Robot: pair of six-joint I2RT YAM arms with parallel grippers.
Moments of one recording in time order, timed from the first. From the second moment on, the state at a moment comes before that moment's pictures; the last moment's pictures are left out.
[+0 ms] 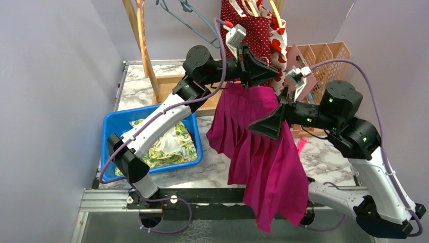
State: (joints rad) left arm -0.78 1.64 1.77 0.29 0.72 -0.60; right arm 0.66 0.96 1.48 -0.67 -0.63 0.42
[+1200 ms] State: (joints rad) left arm -0.94 1.49 1.57 -0.05 -0.06 0.11; right arm 0.66 1.09 1.60 -1.13 -0.22 0.20
